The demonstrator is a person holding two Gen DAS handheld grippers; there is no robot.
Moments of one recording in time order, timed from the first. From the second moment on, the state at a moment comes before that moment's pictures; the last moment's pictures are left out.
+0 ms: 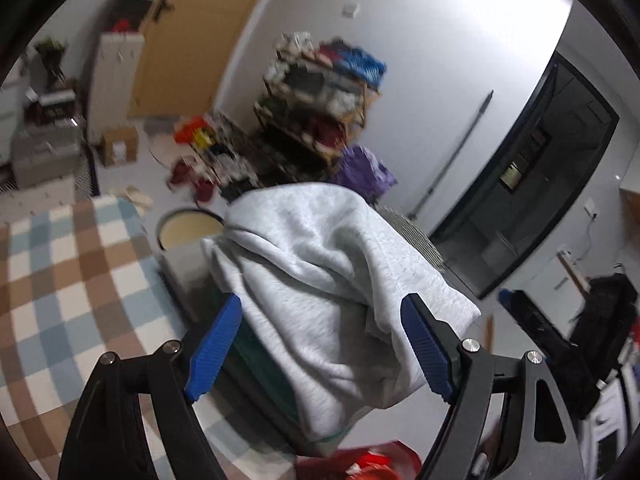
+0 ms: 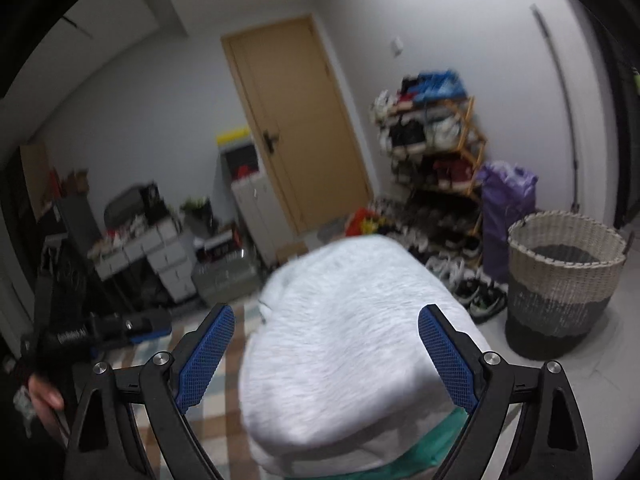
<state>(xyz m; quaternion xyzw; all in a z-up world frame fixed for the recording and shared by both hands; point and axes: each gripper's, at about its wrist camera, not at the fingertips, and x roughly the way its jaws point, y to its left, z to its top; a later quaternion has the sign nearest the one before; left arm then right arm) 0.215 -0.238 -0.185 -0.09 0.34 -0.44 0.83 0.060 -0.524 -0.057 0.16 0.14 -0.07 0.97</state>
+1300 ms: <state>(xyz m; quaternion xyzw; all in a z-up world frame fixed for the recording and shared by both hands) 0.025 -0.204 -0.220 0.00 0.14 -0.31 0.94 -0.125 -0.382 -0.098 0.05 0.06 -0.24 0.97</state>
